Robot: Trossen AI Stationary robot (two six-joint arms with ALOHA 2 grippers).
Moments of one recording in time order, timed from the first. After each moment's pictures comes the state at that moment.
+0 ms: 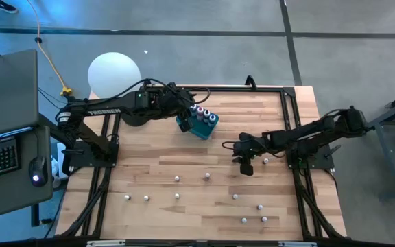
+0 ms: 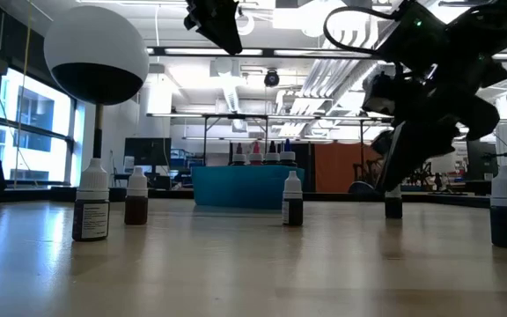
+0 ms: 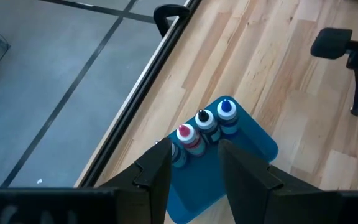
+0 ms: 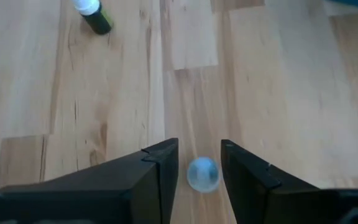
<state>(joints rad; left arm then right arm) 0.12 1.54 1.61 -0.85 -0.46 -0.08 0.04 1.35 0.50 -0.03 -0.05 0.18</state>
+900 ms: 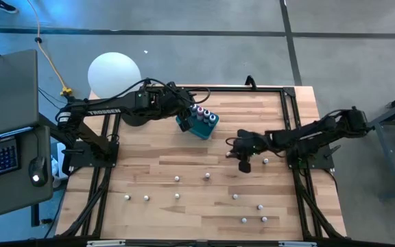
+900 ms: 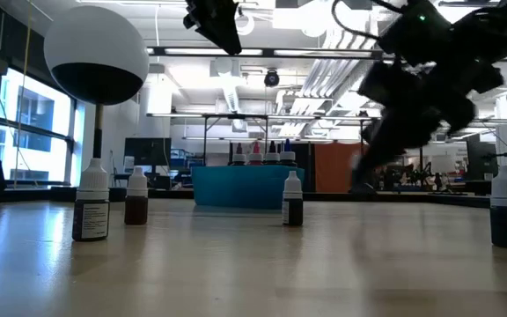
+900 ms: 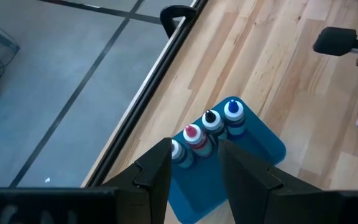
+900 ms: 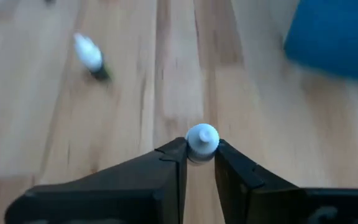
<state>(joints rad) 0.12 1.54 1.61 -0.85 -0.49 -0.07 0.00 1.33 0.45 0.18 -0.03 0.09</state>
